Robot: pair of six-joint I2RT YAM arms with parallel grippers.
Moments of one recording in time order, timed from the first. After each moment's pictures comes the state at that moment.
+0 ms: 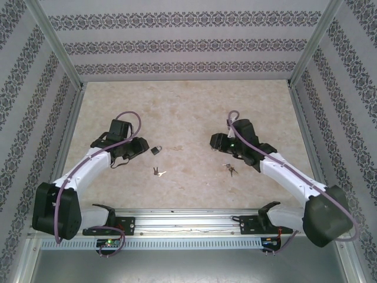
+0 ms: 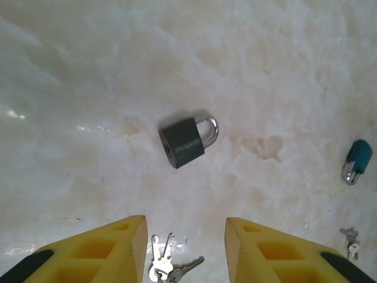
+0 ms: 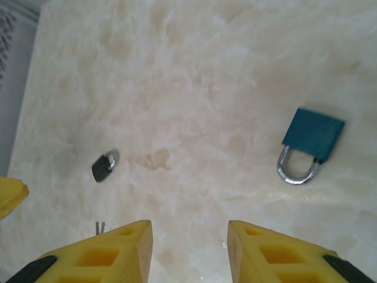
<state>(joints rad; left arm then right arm) -0.21 1.28 0.78 -0.51 0.26 -0.69 0.46 1.21 0.74 -0.25 -0.22 0.67</state>
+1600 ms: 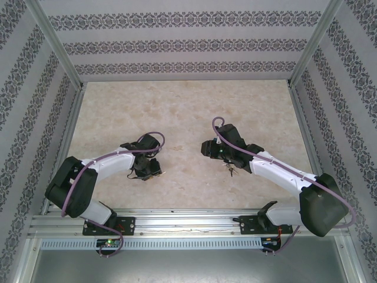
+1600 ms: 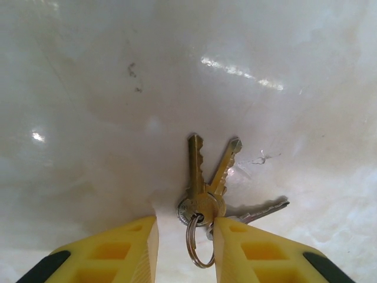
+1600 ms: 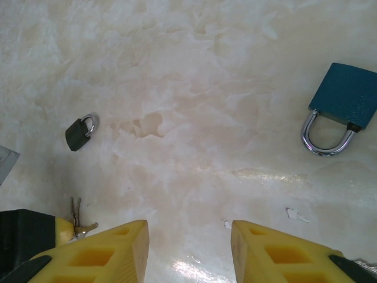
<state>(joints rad) -0.50 1.50 0.76 -0.62 0.18 -0.91 0.60 1.29 0.76 -0.27 -0.12 0.68</state>
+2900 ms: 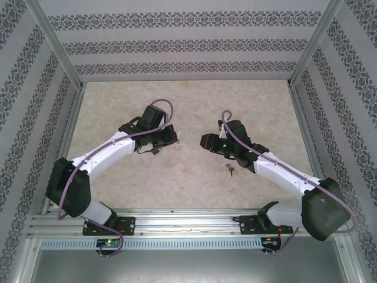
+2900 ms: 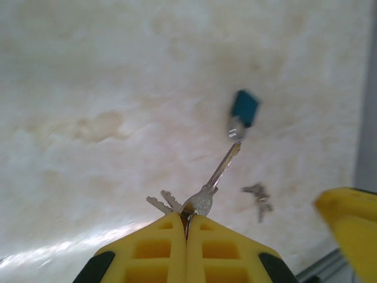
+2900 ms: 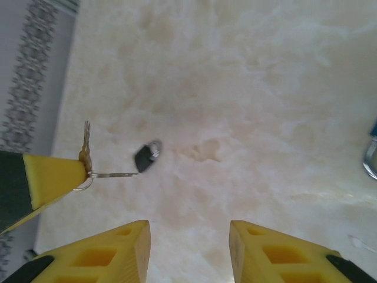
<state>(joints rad) -0.52 1.50 1.13 -0.49 0.29 -0.80 0.54 1.24 0.73 -0.10 -0.28 0.81</state>
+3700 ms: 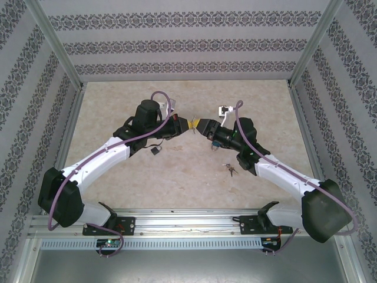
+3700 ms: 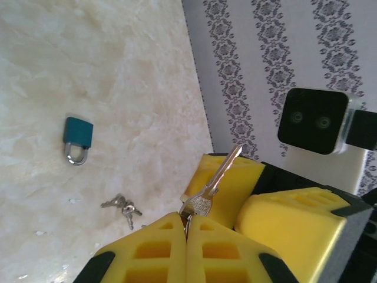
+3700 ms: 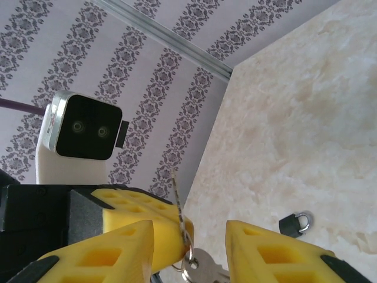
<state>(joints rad) -0.55 1.40 1.09 -0.12 0.50 -0.92 0.51 1.23 0.68 0.44 -0.45 1.01</state>
